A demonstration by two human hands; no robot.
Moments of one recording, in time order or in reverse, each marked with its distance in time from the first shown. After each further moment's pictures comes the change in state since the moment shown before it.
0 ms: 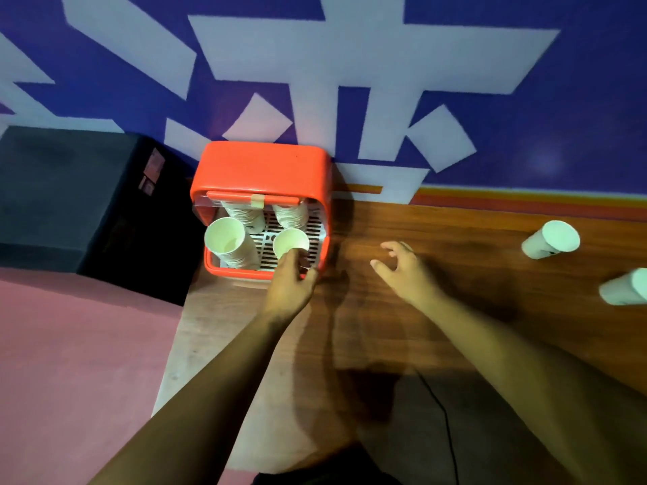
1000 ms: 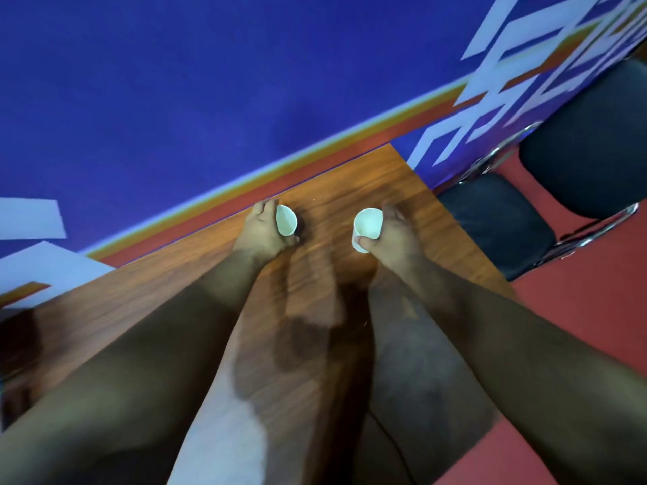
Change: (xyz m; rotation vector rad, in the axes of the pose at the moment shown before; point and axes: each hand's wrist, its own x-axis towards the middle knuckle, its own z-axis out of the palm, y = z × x) left_hand 0.104 0.268 0.447 0.418 -0.524 0.455; right_hand -0.035 0.385 -0.286 -0.060 0.433 0.585
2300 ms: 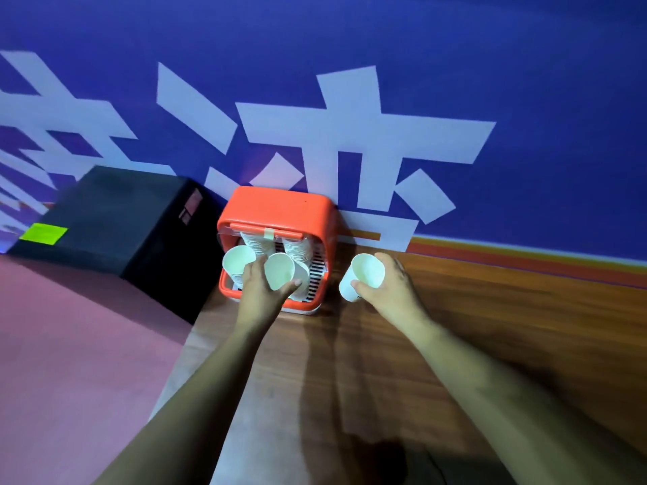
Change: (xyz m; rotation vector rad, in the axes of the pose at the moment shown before) left_hand -0.445 -0.251 -0.220 -0.313 0.851 -0.553; right_hand -0.320 -0.355 0.137 0.245 -0.429 -0.632
